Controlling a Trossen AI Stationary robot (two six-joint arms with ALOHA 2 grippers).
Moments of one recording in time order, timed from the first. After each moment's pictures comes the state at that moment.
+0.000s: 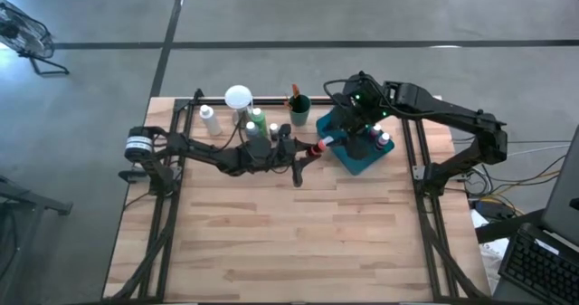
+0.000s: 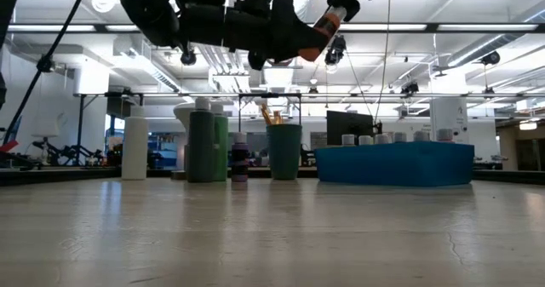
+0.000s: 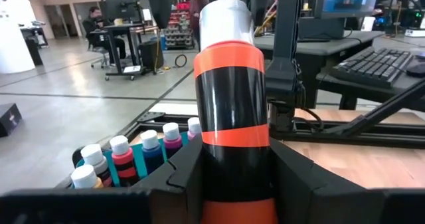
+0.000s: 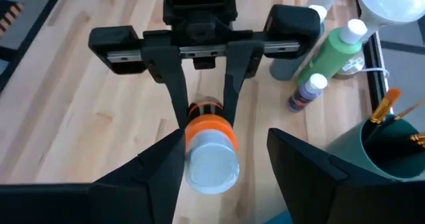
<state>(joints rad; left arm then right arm) 0.05 1.70 0.93 0.80 -0.16 0.05 -0.33 1.44 1.53 -0.93 -0.33 -0.34</state>
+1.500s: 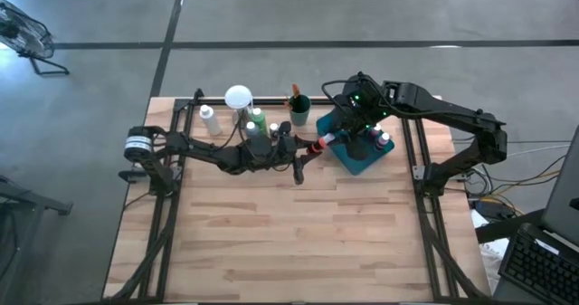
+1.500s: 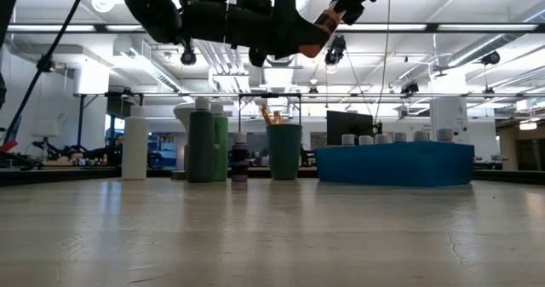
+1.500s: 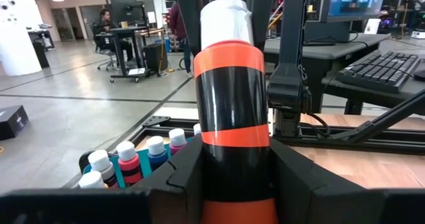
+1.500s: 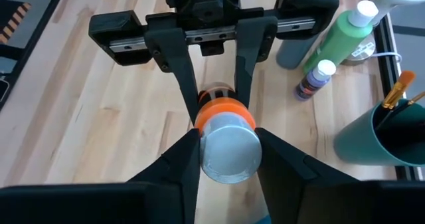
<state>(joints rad) 0.05 1.70 0.96 0.78 -0.17 0.06 -0.32 1.44 1.53 -0.96 -0.34 -0.32</state>
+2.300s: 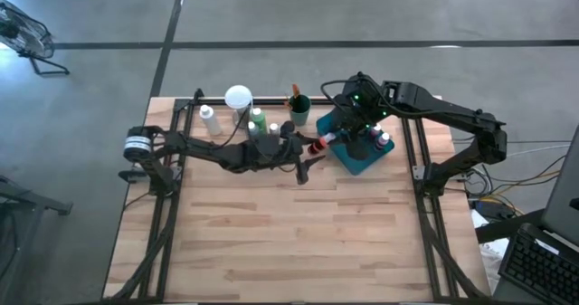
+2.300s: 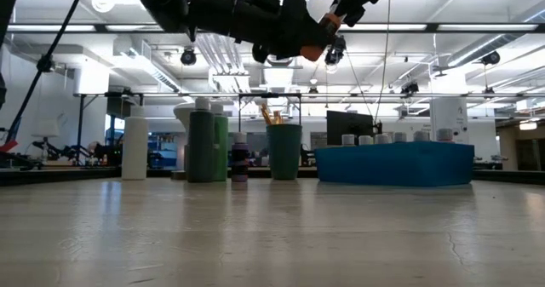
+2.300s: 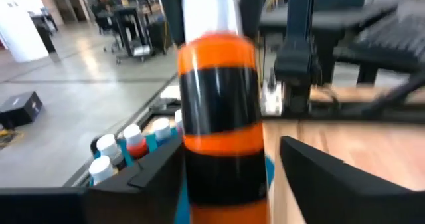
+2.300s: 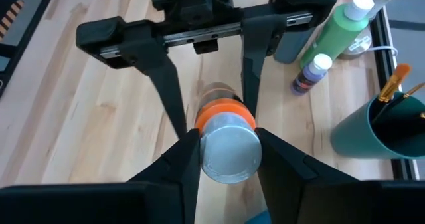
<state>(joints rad) 0.05 1.69 1.04 0.59 -0.21 0.09 -0.33 1.44 1.53 -0.98 -0.33 -0.32</state>
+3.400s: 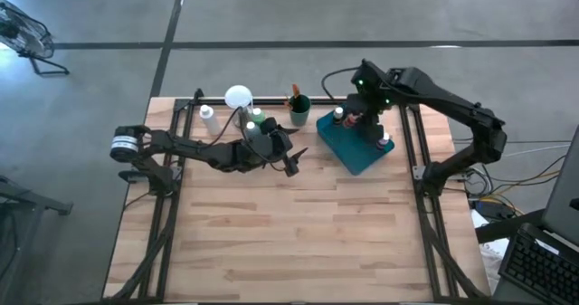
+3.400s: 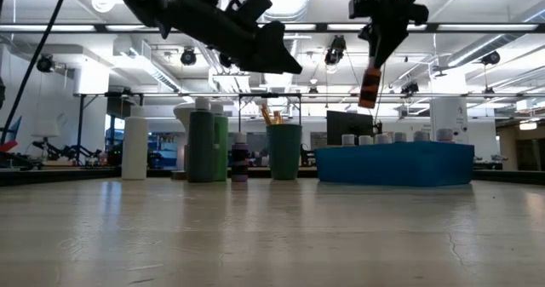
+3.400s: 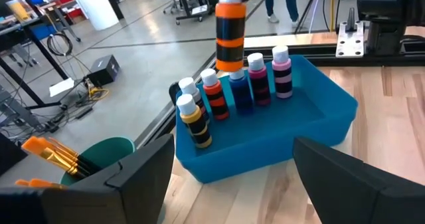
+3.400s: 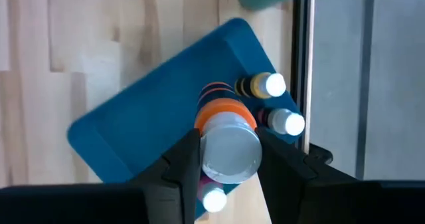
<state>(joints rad) 0.06 1.58 0.93 0.41 -0.47 0.13 -0.54 1.46 1.53 -1.25 0.02 -0.57</state>
